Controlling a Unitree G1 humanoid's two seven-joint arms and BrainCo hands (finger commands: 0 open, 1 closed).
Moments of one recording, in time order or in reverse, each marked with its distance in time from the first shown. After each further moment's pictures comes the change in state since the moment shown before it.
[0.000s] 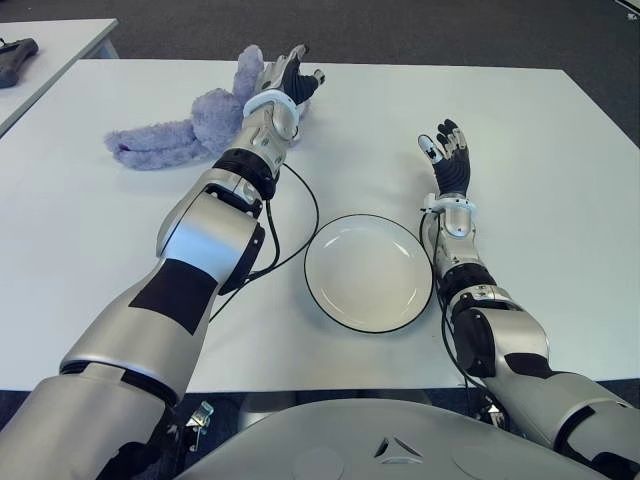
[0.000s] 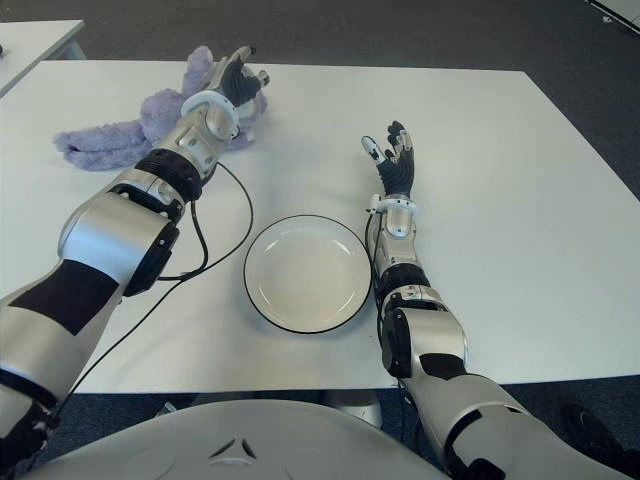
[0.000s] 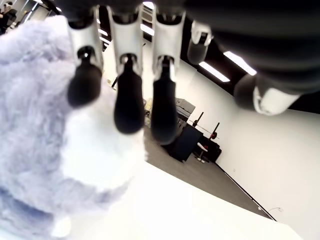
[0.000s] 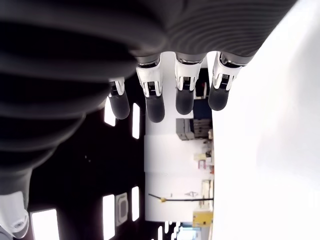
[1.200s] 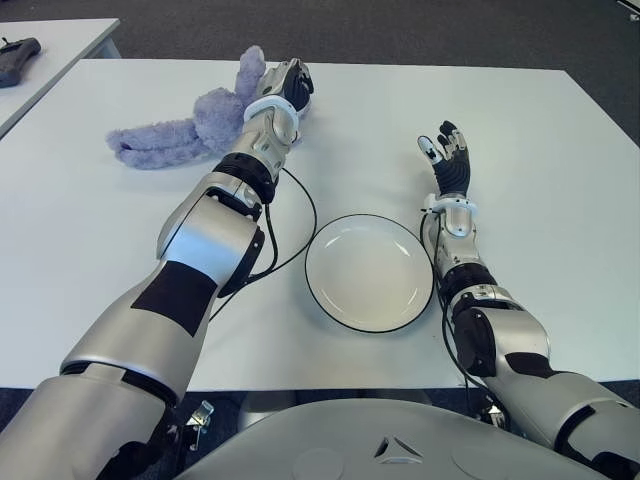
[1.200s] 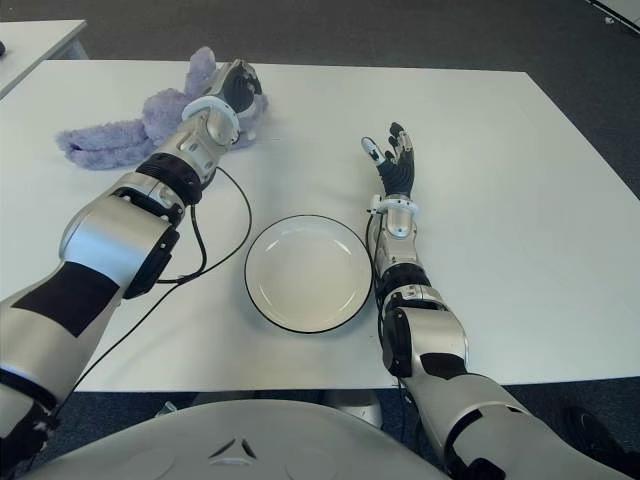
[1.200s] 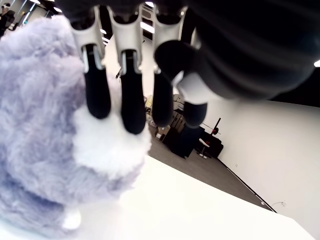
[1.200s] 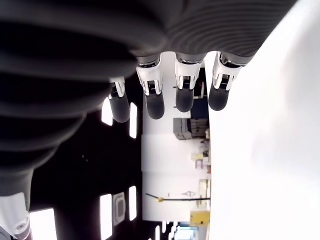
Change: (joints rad) left arm 0.016 0.002 -0.023 0.001 -0.001 -0.007 0.000; right arm -0.002 -0.004 -0.001 0.007 0.001 0.009 0.007
